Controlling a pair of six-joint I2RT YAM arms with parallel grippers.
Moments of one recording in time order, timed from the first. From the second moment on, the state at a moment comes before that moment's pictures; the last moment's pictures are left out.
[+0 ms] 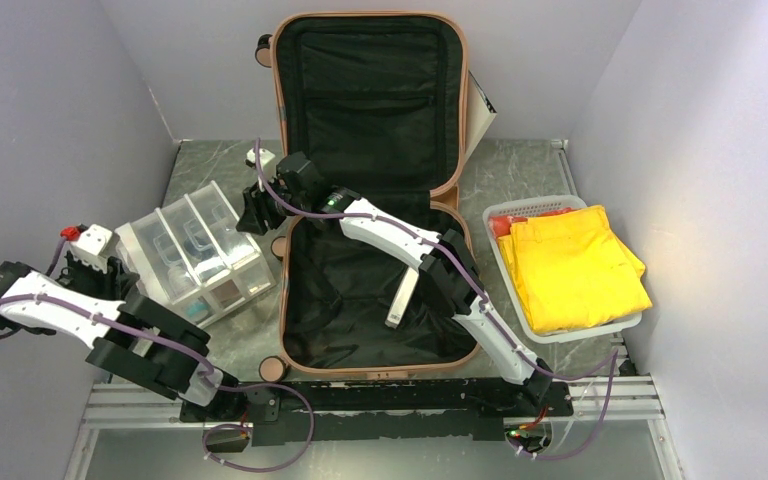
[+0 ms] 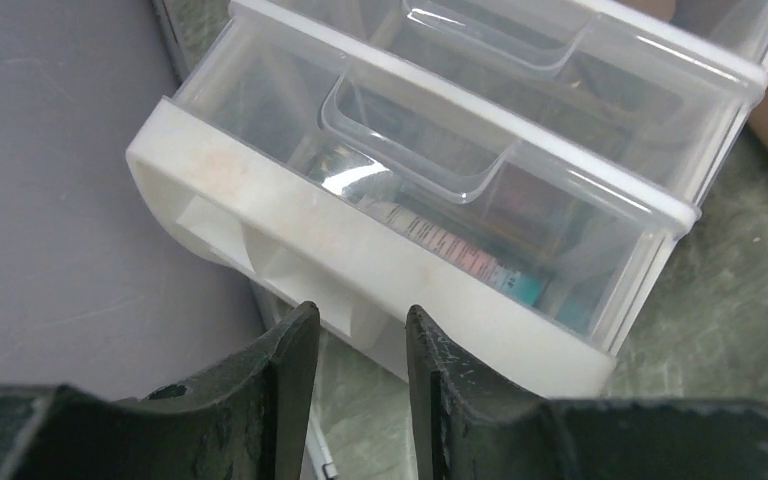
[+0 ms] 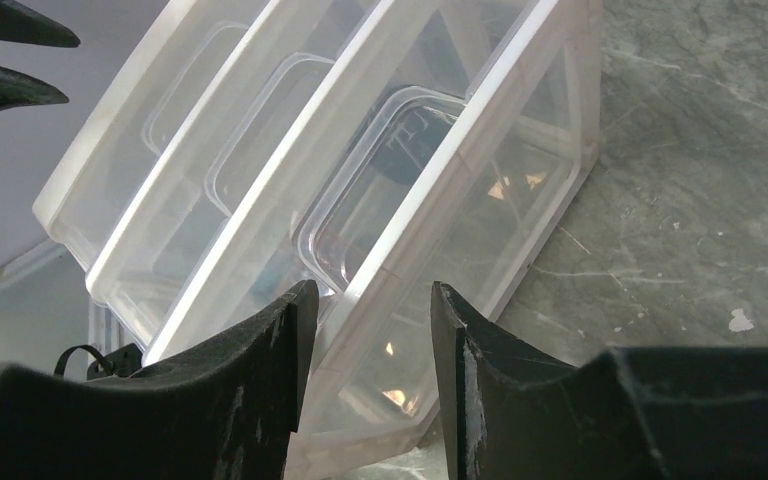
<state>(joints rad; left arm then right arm) 1.21 1.37 1.23 -1.33 1.05 1.60 0.92 2.45 2.28 -0.16 -0.46 0.28</state>
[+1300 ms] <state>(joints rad) 1.10 1.58 1.13 -1.30 1.04 1.89 0.92 2.44 2.27 -0.17 -0.47 0.25</state>
